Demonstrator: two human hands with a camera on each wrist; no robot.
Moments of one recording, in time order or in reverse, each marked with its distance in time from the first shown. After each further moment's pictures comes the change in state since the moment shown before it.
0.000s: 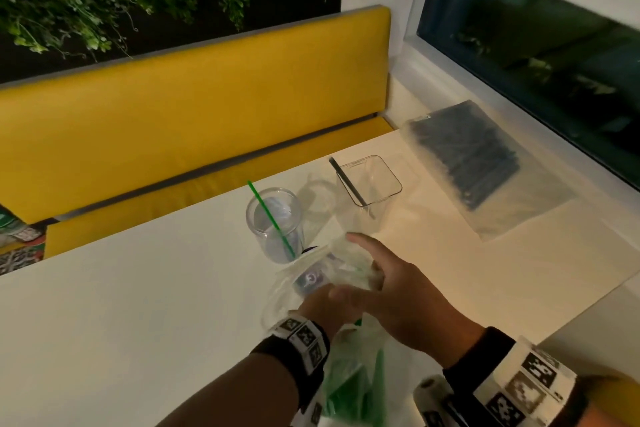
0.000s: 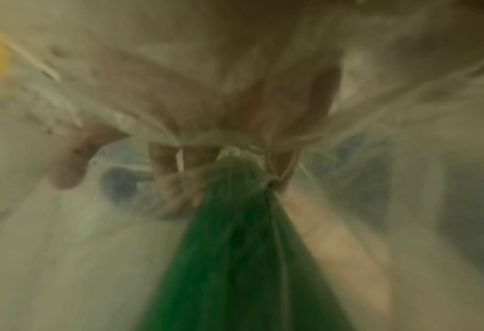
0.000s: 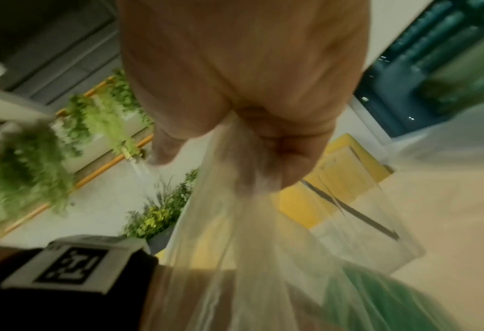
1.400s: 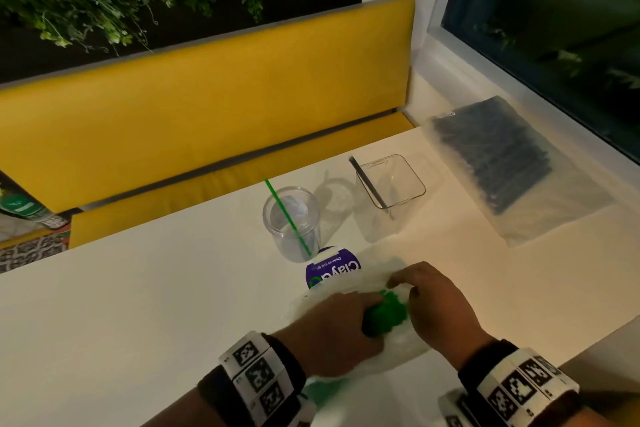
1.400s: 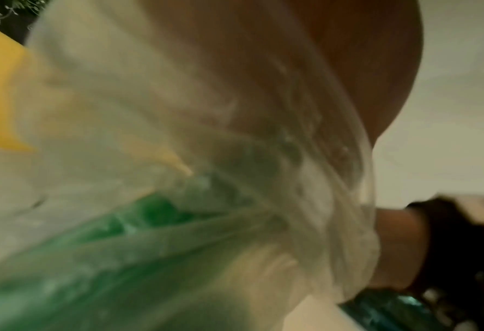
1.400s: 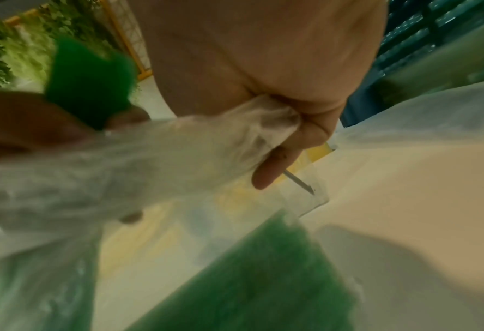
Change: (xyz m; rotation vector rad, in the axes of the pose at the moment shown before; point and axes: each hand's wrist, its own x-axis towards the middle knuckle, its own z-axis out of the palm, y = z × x) left_hand -0.068 0.043 -0.058 0.058 -0.021 0.287; right_hand 0.031 0.078 0.006 -0.479 0.166 0.006
